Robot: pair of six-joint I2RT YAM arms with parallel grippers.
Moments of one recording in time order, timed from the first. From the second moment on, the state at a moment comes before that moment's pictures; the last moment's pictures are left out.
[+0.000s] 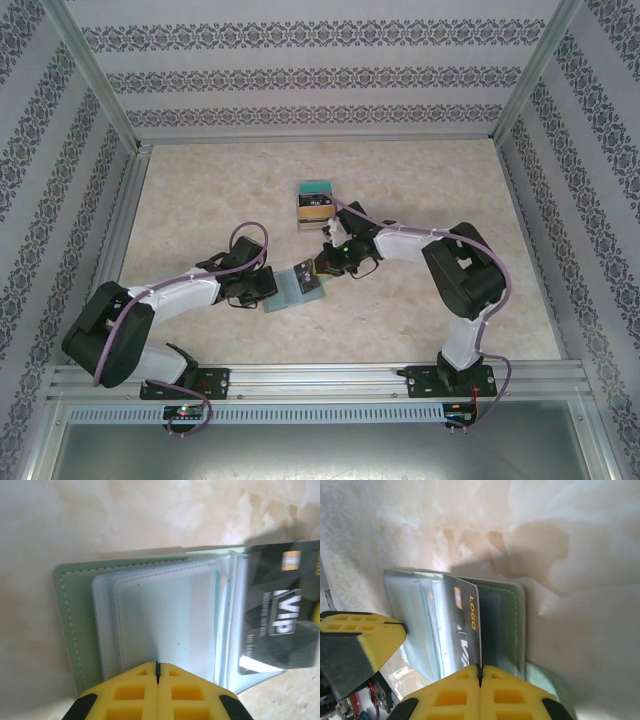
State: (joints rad) left arm -0.52 1.39 0.59 -0.30 0.21 -0.90; right arm 0.56 1.84 1.02 -0.29 -0.67 0.60
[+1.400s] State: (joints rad) left arm -0.48 0.75 0.77 -0.72 0.01 -0.85; right arm 0.66 1.99 1.67 -0.61 0.20 -0.73
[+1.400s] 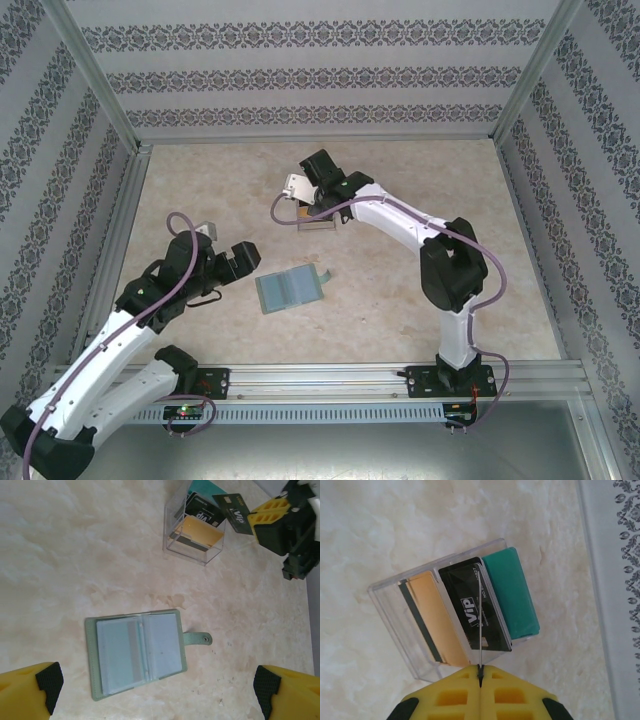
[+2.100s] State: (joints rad) left arm -0.47 0.66 0.71 -0.78 -0.03 -0.88; right arm 0.66 2.11 1.70 -0.58 0.24 -0.85
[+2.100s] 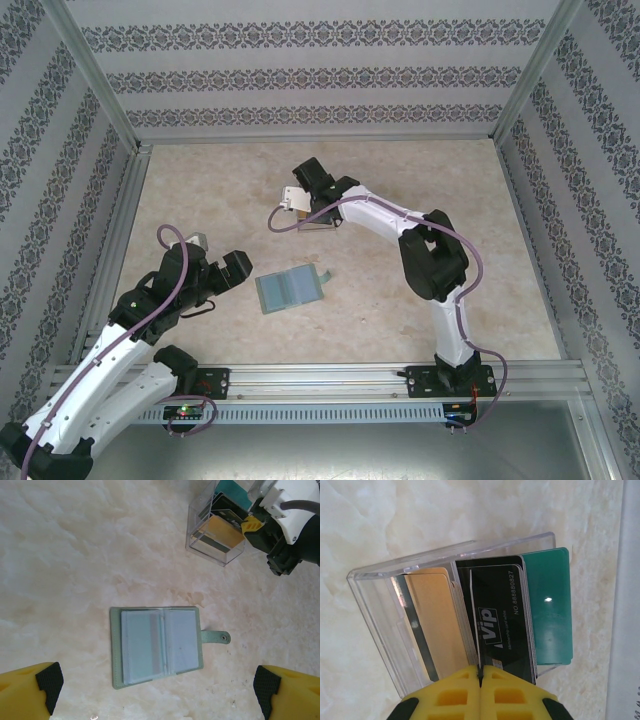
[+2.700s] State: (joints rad) left arm -0.47 0.66 0.71 -0.78 -0.03 -0.88; right arm 0.64 2.19 1.77 -0.53 0.36 -0.79
